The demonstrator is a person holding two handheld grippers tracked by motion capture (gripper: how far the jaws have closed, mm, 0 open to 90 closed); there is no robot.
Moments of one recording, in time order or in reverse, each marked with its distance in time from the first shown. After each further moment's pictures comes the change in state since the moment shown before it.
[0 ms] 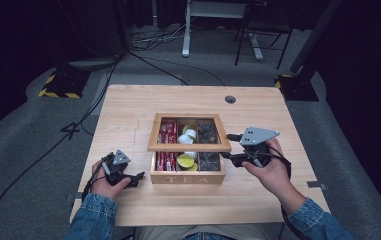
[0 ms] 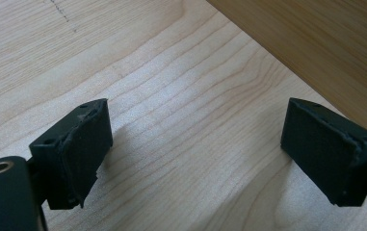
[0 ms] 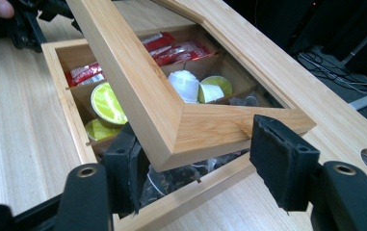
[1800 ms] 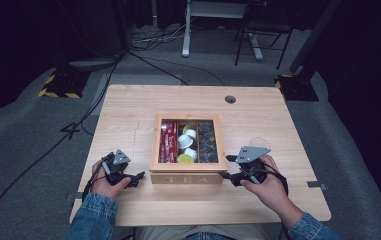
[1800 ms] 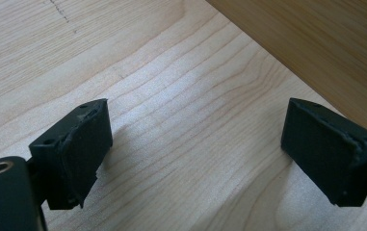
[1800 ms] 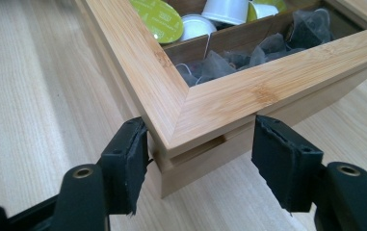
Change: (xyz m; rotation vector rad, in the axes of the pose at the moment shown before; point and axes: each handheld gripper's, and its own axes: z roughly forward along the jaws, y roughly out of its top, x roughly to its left) left arm 0.001 0.001 0.000 0.000 0.003 0.003; right arm 0.025 -0.048 0.018 0.124 0.095 0.071
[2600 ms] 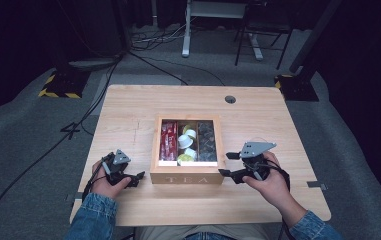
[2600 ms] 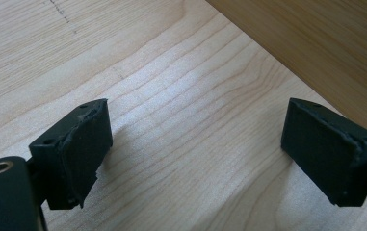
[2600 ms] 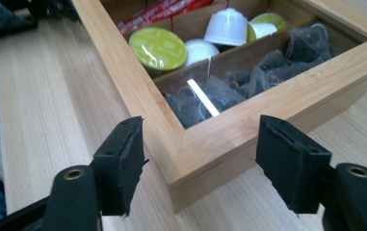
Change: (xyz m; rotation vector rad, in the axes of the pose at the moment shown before) left arm 0.000 0.000 0.000 -0.002 0.000 -0.001; right arm -0.008 0.006 -0.008 -0.069 0.055 0.082
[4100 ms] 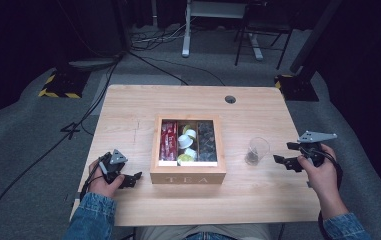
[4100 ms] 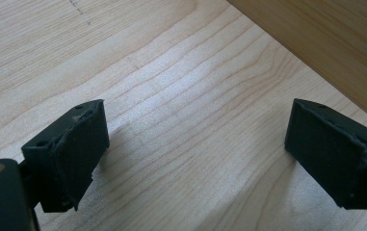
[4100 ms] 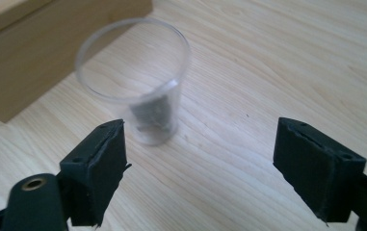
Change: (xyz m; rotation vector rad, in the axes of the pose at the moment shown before) left arm 0.007 -0.004 -0.003 0.004 0.001 -0.007; right arm -0.100 -0.081 -0.103 0.093 -0.309 0.269
